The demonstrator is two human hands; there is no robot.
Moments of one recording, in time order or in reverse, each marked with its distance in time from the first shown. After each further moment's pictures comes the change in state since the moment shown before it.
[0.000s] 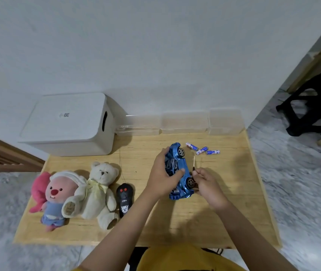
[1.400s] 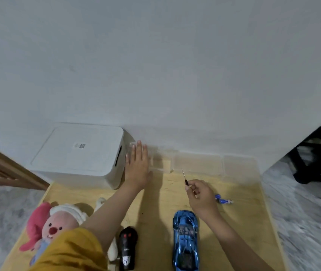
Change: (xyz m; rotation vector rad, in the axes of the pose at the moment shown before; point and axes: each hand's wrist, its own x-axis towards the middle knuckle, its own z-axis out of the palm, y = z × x) left_hand 0.140 -0.010 -0.117 1.057 0.164 0.041; right_hand 0.082 -0.062 0.040 -0.413 0.140 -0.543
